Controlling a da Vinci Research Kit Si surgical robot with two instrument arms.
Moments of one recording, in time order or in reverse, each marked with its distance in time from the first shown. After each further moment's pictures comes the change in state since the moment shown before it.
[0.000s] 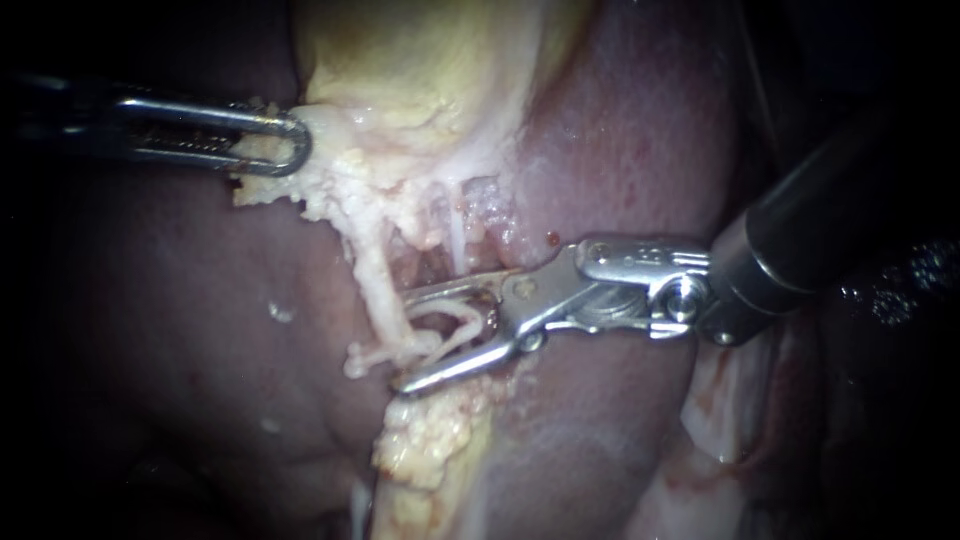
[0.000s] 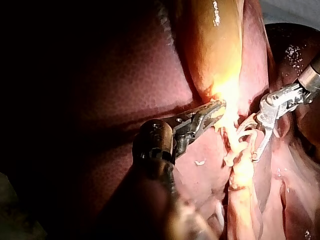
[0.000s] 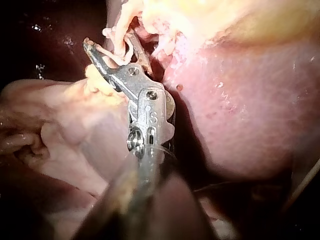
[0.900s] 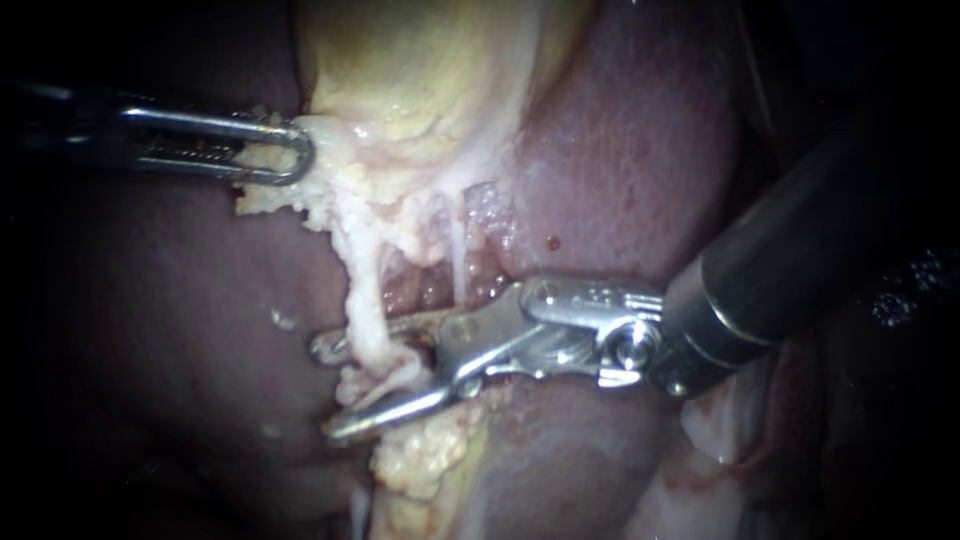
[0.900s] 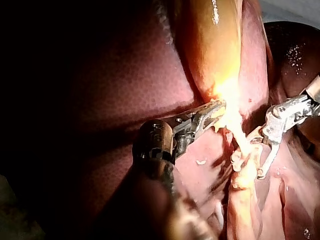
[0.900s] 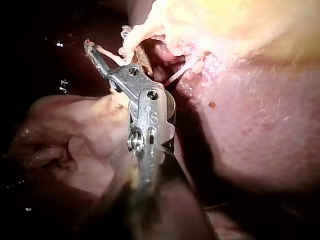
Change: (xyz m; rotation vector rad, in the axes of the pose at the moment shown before) right arm 0.003 -0.006 0.005 -0.004 -0.019 0.027; left arm 0.000 0.000 0.000 0.000 -0.001 0.001
